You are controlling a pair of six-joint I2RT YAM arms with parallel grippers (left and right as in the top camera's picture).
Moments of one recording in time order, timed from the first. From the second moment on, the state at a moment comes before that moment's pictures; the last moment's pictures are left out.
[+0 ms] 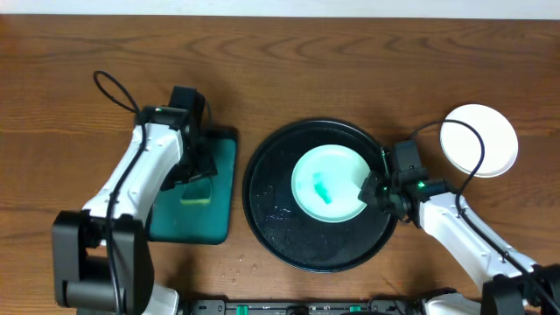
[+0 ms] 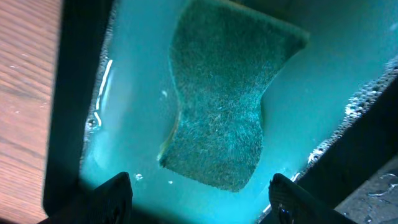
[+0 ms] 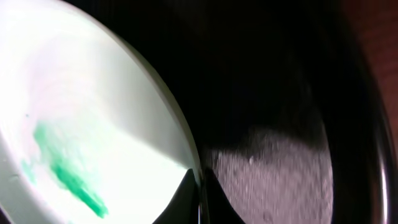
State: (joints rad) left arm -0.14 1.68 1.16 -1.08 -0.09 -0.49; right arm 0.26 1.41 0.65 -0.47 -0.12 0.72
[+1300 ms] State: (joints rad) left arm -0.14 1.85 1.09 -0.85 -0.09 -0.46; right arm 0.24 1.58 0.68 -0.27 -0.20 0.67
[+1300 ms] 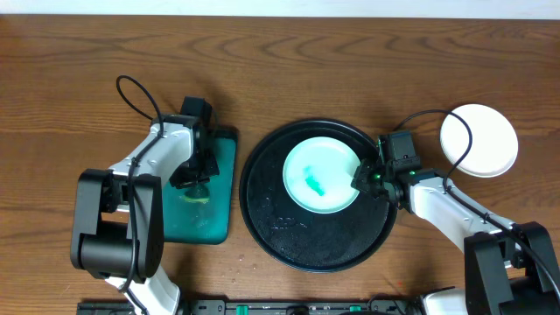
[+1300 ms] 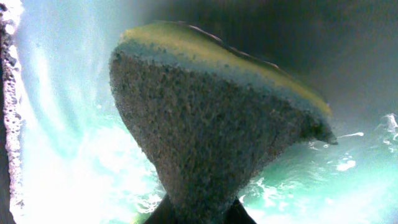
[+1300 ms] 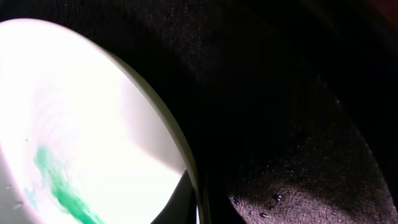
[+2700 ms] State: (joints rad) left arm -0.09 1.63 0.91 -0.65 -0.03 -0.45; right arm 0.24 1.59 0.69 -0.28 -0.21 0.67
